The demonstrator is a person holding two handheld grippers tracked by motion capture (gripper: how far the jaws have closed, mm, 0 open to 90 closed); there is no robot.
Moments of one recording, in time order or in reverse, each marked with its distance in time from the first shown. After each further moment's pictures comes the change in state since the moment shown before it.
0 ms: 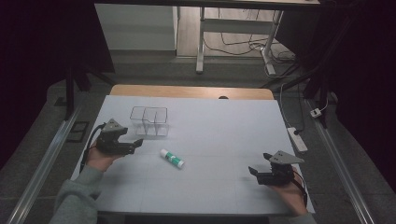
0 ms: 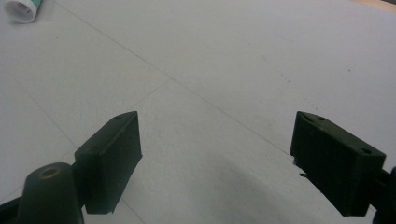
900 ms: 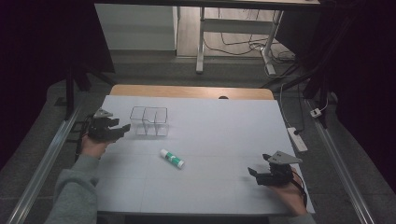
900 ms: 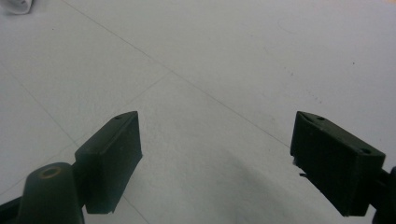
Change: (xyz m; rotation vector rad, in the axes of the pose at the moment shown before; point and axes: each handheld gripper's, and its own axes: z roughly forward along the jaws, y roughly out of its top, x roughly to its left) left arm 0.054 0.004 0.014 0.016 0.116 -0.112; right arm 0.001 -0.001 0.003 0.025 0.000 0.002
